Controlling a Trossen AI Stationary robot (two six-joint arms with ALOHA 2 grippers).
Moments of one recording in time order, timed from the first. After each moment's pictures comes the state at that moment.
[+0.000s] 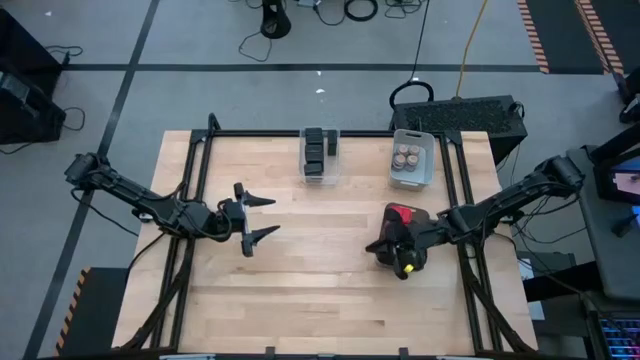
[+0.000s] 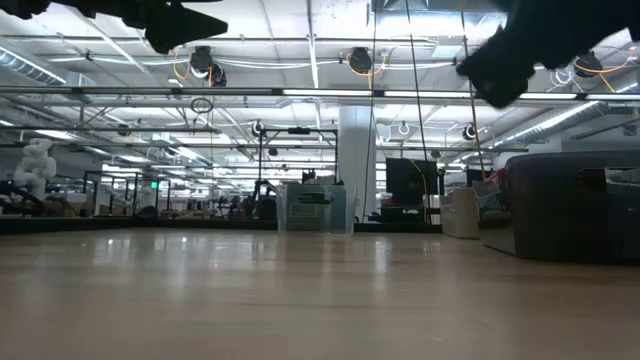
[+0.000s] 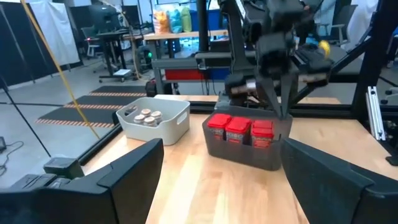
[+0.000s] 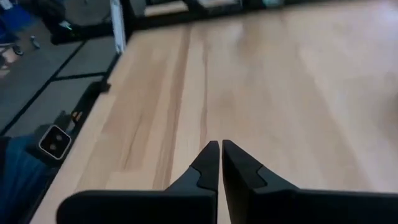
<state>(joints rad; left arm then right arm) -0.39 0.91 0.46 0.38 -0.58 0.01 0.38 1.12 0.53 0.13 0.21 0.37</state>
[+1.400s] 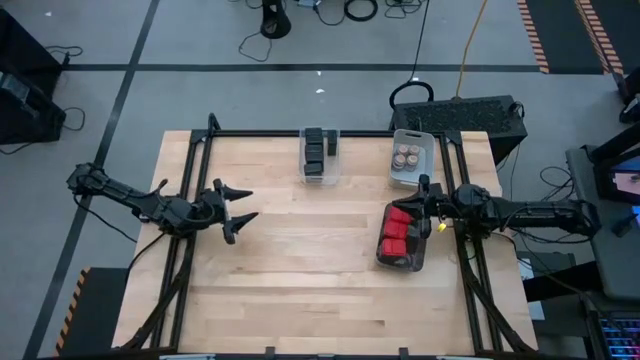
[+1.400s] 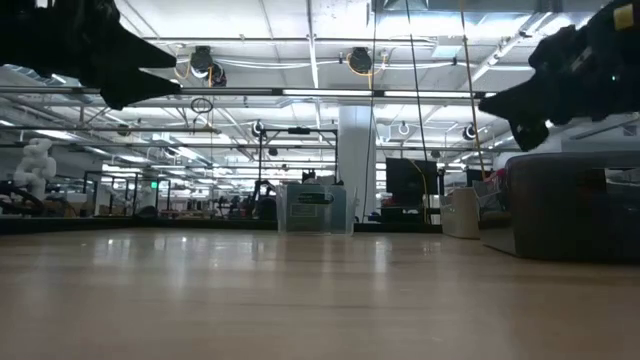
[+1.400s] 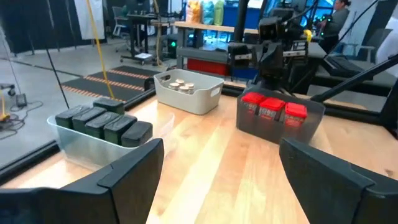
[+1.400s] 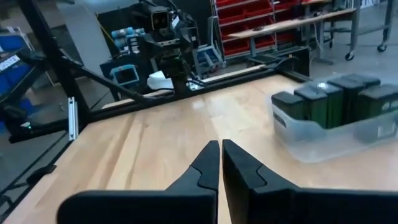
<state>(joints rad) -0.36 0.44 0.17 0.18 -0.65 -0.15 -0.10 0.34 0.07 0.22 0.00 0.25</state>
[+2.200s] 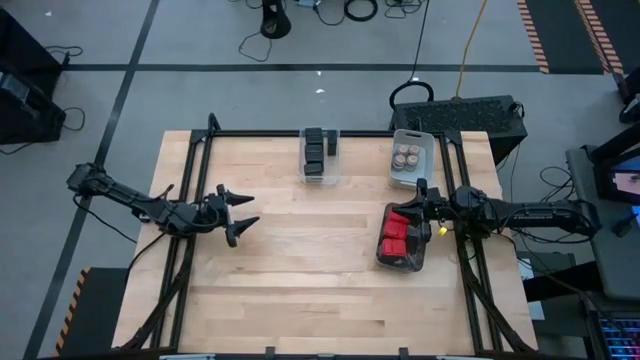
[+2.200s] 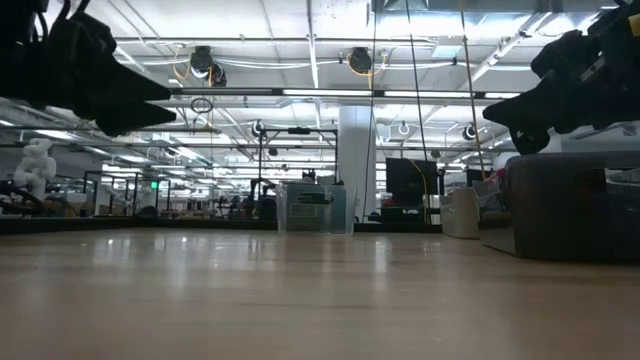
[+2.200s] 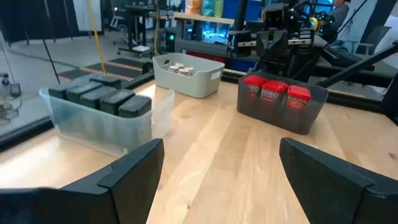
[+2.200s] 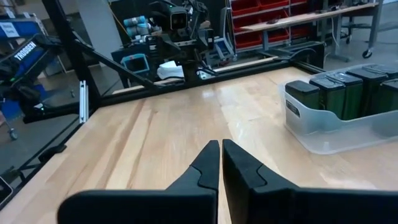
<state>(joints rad) -0.36 0.44 0.03 0.29 -0.64 -0.20 -0.10 0.33 0.01 0.25 -0.05 0.22</state>
